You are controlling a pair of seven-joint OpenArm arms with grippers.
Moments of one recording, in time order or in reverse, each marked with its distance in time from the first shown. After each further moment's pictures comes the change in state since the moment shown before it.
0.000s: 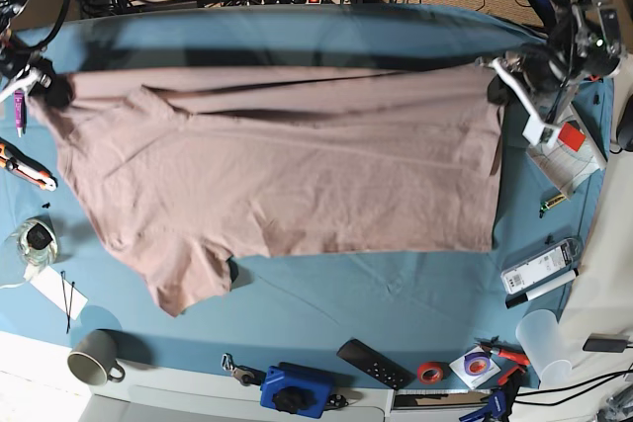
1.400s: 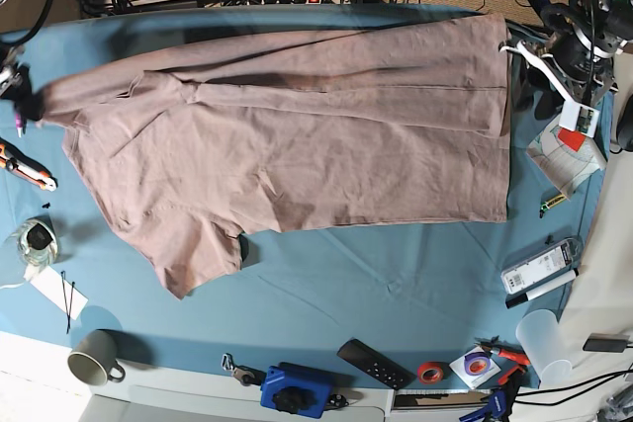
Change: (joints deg) left arm 8.3 -0.3 -7.6 15.1 -0.6 -4.1 -10.5; right arm 1.8 0.3 7.8 6.2 9.3 0.0 0.2
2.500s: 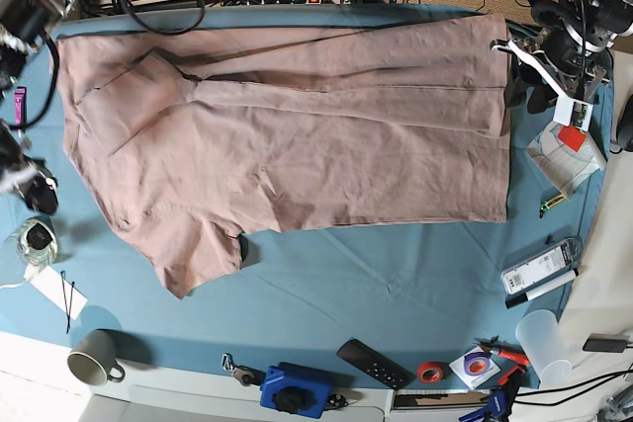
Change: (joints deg) left arm 0.0 4.3 -0.1 0.0 2.0 0.0 0.6; right arm 19.0 2.6 -25.3 -0.5 -28.4 0.0 20.1
